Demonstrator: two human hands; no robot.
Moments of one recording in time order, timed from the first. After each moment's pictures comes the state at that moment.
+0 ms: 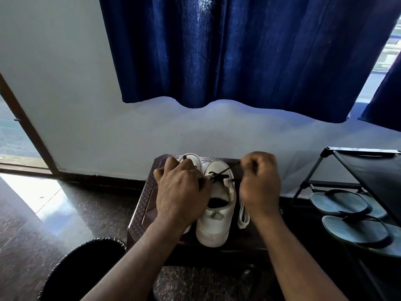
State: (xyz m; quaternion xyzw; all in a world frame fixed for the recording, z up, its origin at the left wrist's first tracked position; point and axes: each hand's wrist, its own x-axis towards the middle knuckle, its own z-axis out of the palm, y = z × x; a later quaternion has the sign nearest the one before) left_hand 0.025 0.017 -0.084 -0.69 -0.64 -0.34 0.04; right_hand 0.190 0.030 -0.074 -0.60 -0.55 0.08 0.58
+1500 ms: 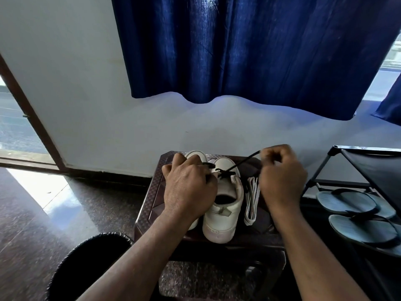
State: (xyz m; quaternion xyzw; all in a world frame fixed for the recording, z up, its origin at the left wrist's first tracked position) left_hand 0.025 0.014 -0.075 -0.69 -0.64 -0.33 -0.01; right_hand 0.204 0.029 -0.059 -0.65 -0.51 0.05 0.56
